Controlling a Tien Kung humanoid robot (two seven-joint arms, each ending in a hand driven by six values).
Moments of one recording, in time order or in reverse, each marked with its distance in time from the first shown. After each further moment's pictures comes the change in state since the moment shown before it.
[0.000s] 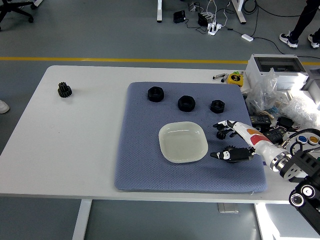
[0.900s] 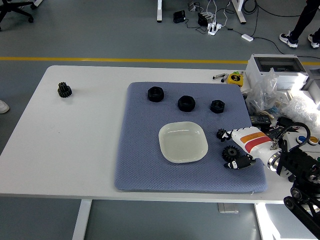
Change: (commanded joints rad) left arm -0.002 0.000 -0.004 0.000 0.009 0.001 0.004; right arm 0.083 -0.014 -0.113 -0.142 -0.316 -0.019 0.013
